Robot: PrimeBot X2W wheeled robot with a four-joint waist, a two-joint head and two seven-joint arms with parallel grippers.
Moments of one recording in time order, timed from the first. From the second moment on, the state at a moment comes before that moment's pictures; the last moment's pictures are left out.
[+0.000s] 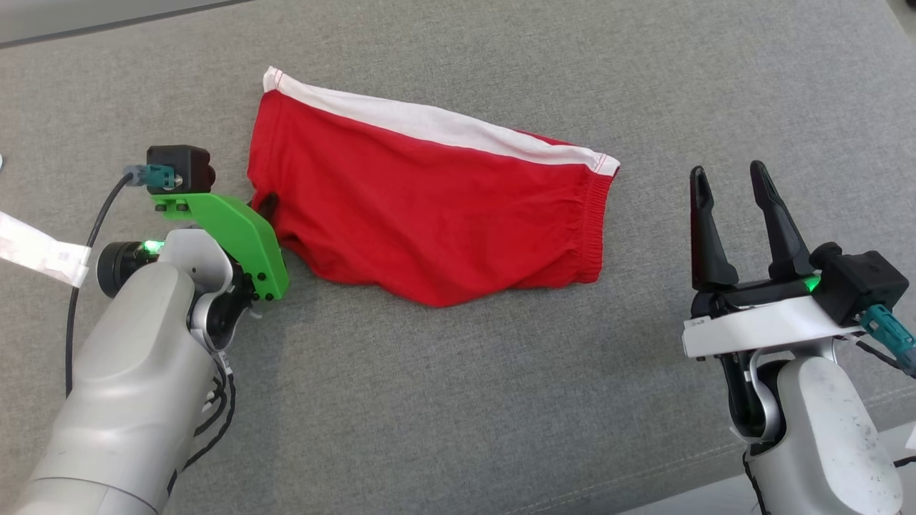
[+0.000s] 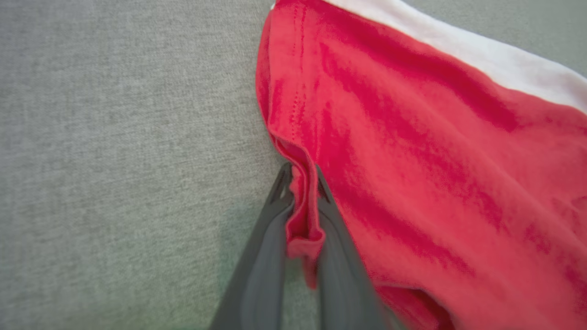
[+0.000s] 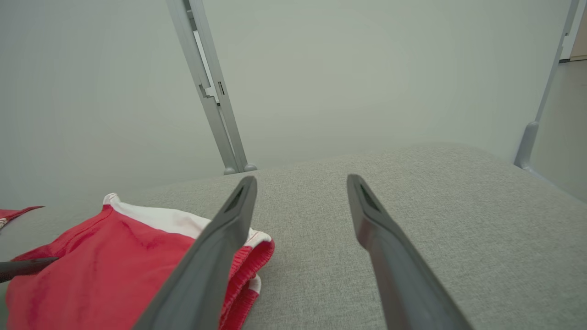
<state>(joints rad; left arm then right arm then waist) -0.81 0.25 -0.53 0.83 -0.76 -0.08 0.21 -0.27 -0.05 0.02 0.10 0.23 0.13 -0.26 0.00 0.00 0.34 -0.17</state>
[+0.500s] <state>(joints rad) -0.60 0.28 -0.52 0.61 -0.80 -0.06 0.12 -0.23 -0.05 -0.05 0.12 0.18 0.13 -0.26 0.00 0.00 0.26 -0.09</state>
